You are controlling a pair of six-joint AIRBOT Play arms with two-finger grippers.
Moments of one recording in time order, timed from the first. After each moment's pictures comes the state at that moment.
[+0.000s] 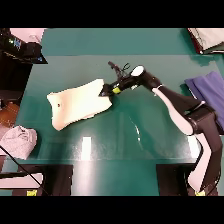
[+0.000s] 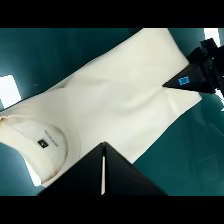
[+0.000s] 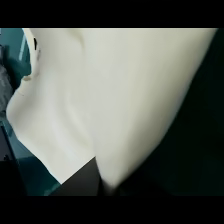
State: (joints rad) left arm 0.02 -1.46 1.97 1.19 -1.64 -1.43; right arm 0.43 -2.01 1.77 -0.53 1.13 1.21
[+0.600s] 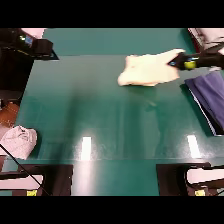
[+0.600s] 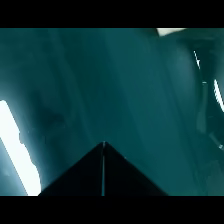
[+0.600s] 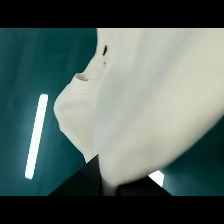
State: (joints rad) left arm -0.10 -1.46 1.97 1.16 -1.54 -1.44; right arm -0.26 -1.56 1.55 -0.76 1.14 1.20
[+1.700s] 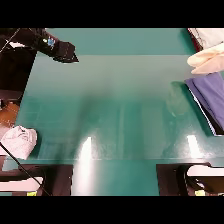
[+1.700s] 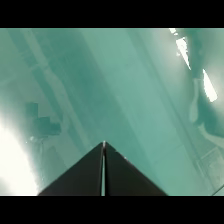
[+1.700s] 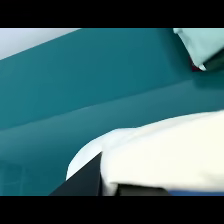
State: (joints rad) left arm -0.26 -1.46 1.97 1.17 -1.50 -1.47; right arm -0.74 -1.50 1.95 -0.79 1.26 1.25
